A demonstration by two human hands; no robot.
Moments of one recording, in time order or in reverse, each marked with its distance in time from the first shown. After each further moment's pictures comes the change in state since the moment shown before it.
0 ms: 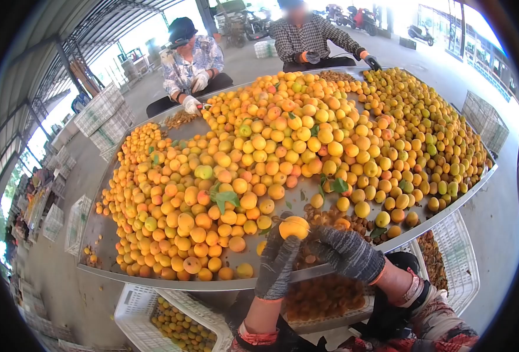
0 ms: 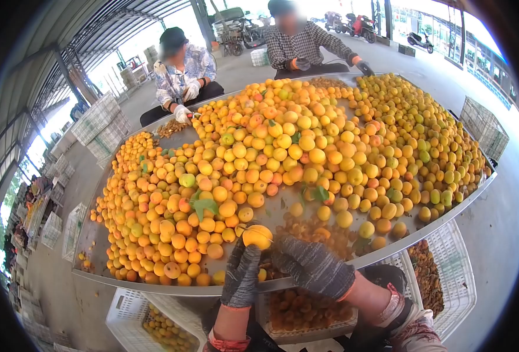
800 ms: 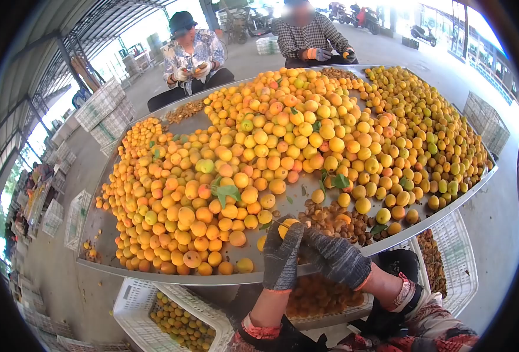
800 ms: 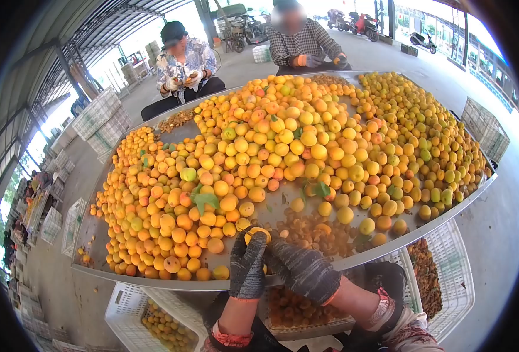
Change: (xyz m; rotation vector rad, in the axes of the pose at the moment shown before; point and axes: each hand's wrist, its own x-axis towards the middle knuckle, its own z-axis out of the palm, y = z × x) left_hand 0.003 -0.009 0.007 -0.073 0.165 -0.028; right_hand 0.003 -0.008 0.022 -0.136 0.014 -0.040
